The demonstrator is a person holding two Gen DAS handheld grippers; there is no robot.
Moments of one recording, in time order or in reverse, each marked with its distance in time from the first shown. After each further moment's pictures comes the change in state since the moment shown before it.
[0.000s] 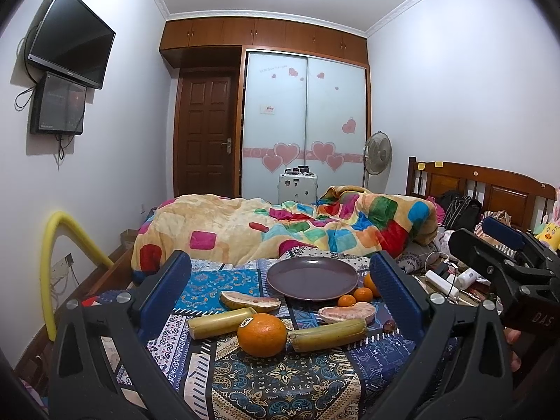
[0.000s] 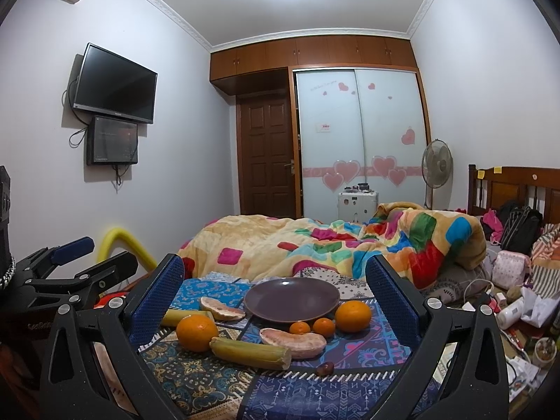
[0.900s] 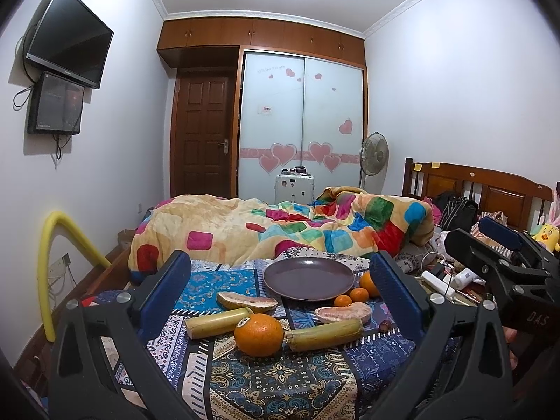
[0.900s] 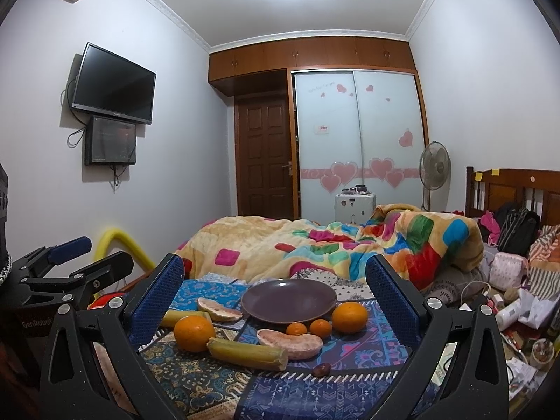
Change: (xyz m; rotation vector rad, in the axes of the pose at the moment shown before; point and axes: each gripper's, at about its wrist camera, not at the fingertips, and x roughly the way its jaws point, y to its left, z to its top) left arm -0.001 -0.002 0.001 0.000 -0.002 -0.009; right arm 0.000 -0.001 0.000 -0.005 -0.003 -0.008
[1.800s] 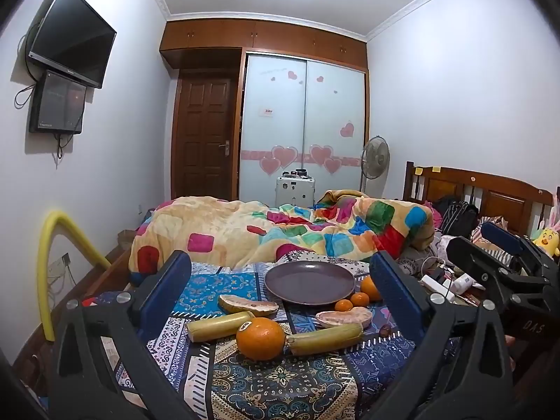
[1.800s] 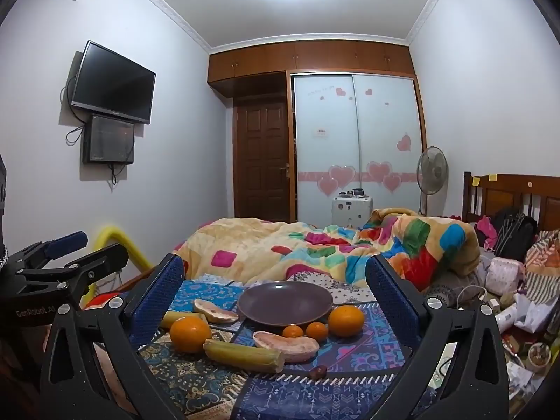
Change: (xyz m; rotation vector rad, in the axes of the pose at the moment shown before) left arm 0.000 0.003 0.005 -0.011 -0.009 0.002; right arm -0.001 -0.002 0.001 -0.020 -0.011 -0.011
